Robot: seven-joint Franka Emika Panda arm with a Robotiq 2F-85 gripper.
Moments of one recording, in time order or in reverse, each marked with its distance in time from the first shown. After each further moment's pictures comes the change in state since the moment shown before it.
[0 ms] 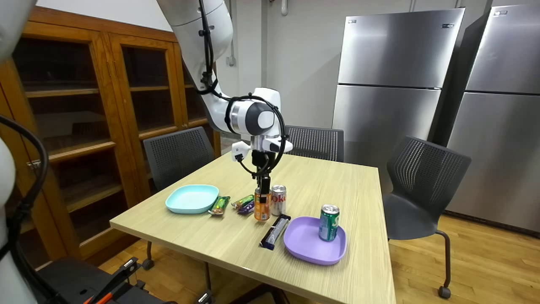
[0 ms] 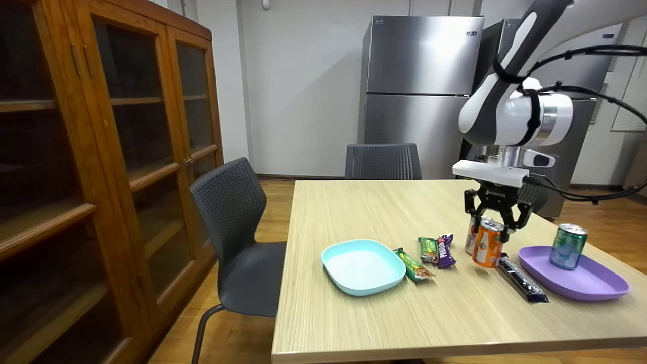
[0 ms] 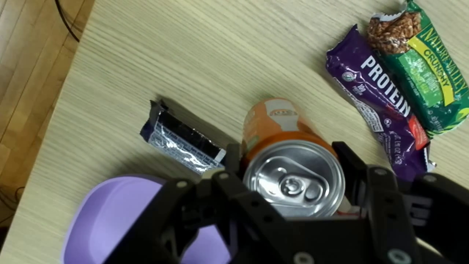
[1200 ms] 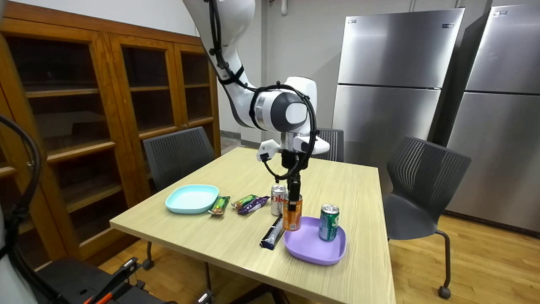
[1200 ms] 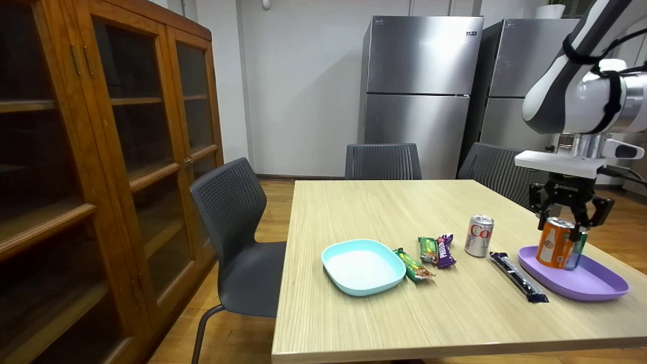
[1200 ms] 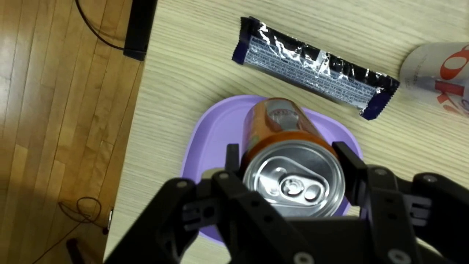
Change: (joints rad) arm -0.108 -0.112 -0.103 -0.107 0.000 -0.001 -0.001
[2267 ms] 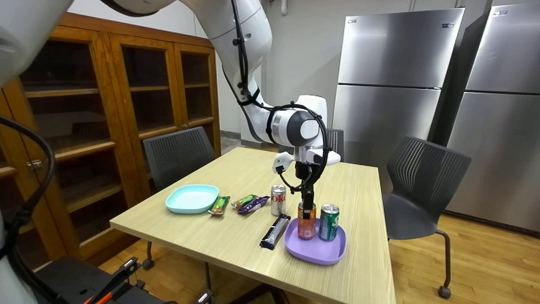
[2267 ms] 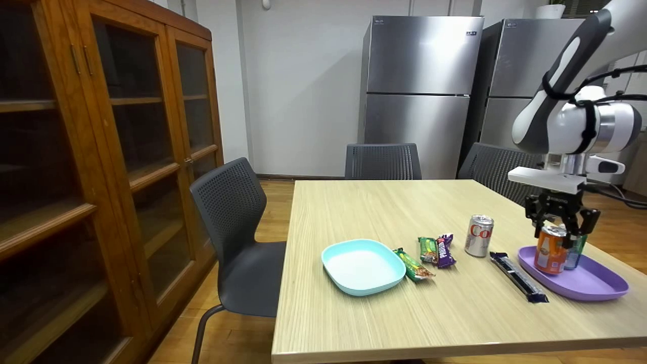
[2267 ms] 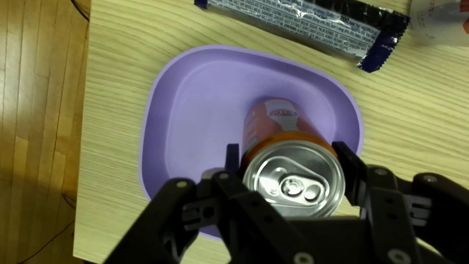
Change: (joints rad) arm -0.028 0.211 -0.006 0.216 0.007 -0.011 0.035
